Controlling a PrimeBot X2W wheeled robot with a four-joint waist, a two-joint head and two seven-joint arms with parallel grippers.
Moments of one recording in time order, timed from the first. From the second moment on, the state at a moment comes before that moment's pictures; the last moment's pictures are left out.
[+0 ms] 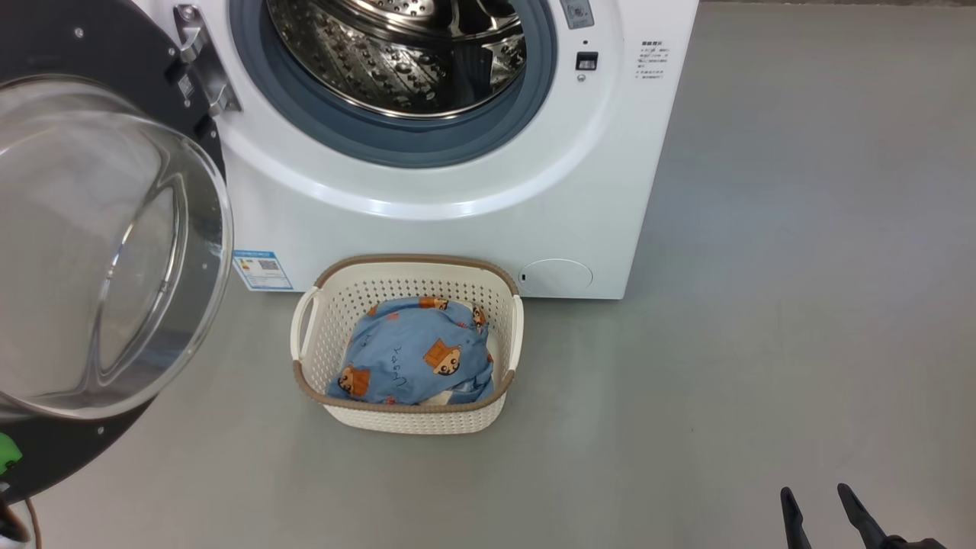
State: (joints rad) left arm -0.46 0.18 0.53 0.68 -0.18 0.15 -0.26; right arm 0.18 -0.04 -0.16 0.16 0.07 0.13 -0.25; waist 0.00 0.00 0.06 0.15
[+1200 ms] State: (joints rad) left arm -0.14 0.02 0.18 0.11 -0.34 0.00 -0.26; right arm 0.15 -0.04 -0.14 0.17 0.12 0.13 -0.25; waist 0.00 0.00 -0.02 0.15
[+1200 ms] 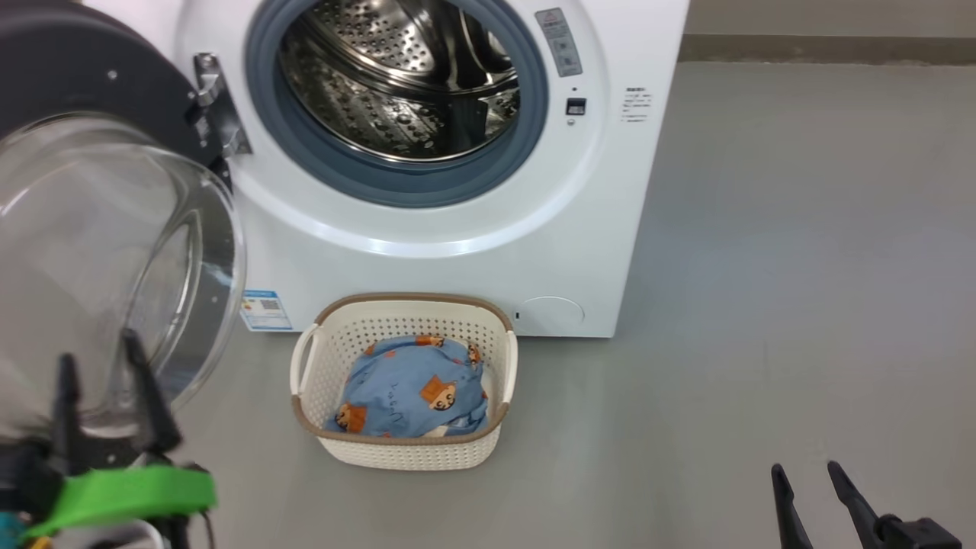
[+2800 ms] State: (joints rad) left arm 0.18 0.04 0.10 0.07 -0.21 -0.06 -0.26; right arm 0.12 -0.04 -0.14 0.14 0.06 0.13 -0.25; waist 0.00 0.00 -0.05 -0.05
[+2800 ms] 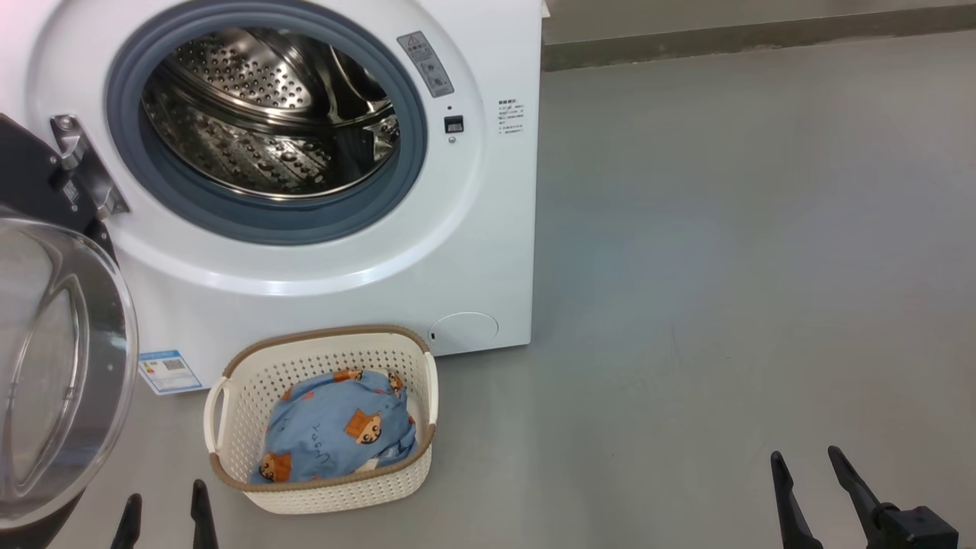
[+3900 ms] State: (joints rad) left arm 0.18 0.04 0.11 0.08 -0.21 -0.06 -0.26; right arm 0.12 -0.04 -0.14 0.14 0.06 0.13 -0.25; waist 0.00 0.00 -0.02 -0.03
